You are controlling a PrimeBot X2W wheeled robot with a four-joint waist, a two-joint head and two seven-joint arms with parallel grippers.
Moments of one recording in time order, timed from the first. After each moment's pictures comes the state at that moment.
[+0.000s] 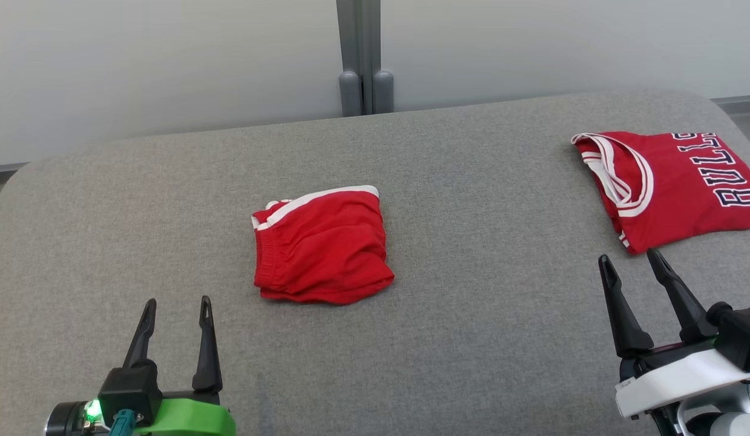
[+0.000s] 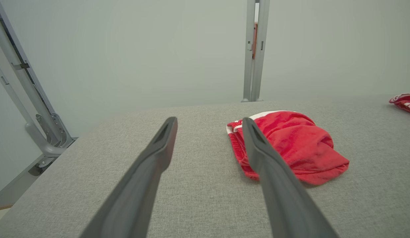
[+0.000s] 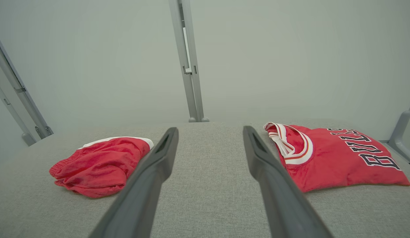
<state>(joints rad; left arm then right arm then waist) 0.04 0.28 -0.29 0.04 -0.32 0.24 -0.23 0.10 -0.20 0.03 -0.17 0.30 0.13 -0.08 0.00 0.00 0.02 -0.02</state>
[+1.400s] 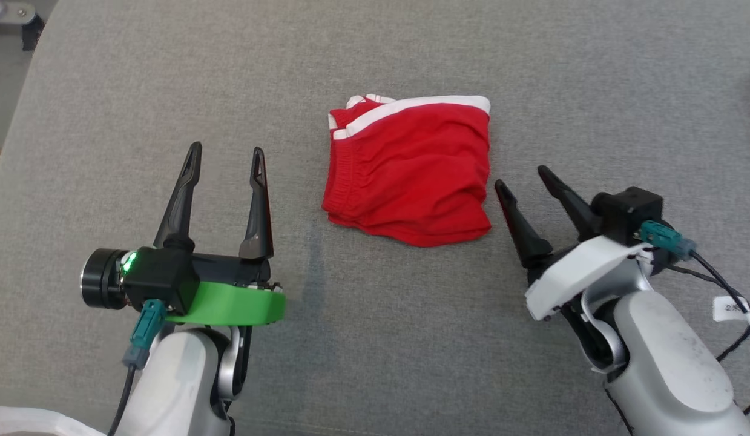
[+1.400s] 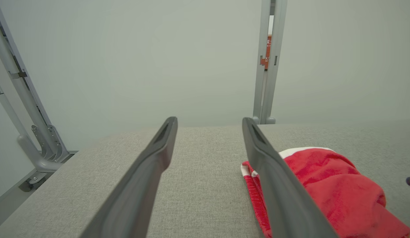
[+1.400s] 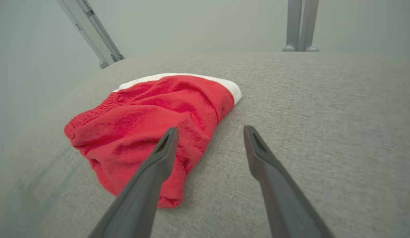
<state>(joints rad) -0.30 0.14 -0.31 0.03 -0.24 0.13 -0.26 -0.34 -0.20 0.27 0.17 0.36 0.13 -0.01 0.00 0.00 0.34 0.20</state>
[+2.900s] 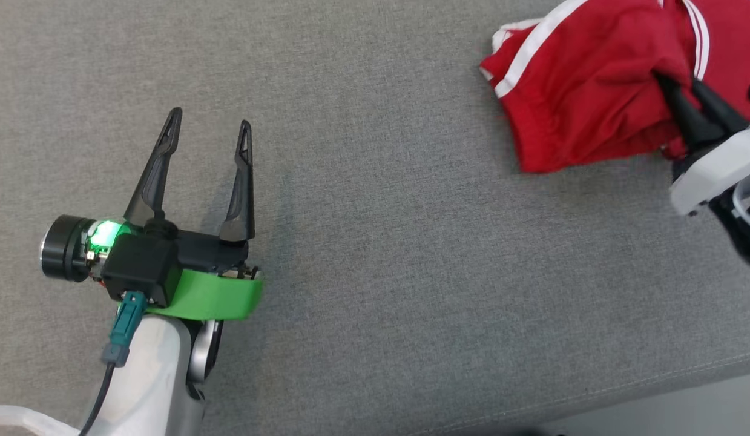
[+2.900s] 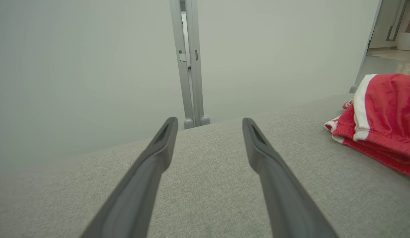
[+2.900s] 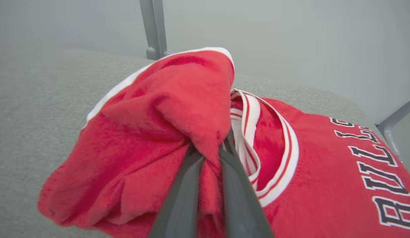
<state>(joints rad) -0.33 0.15 -0.24 -0.04 -0.10 0.02 -0.24 -0.59 -0.57 0.32 0.30 0.53 0.13 -0.06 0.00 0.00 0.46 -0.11</state>
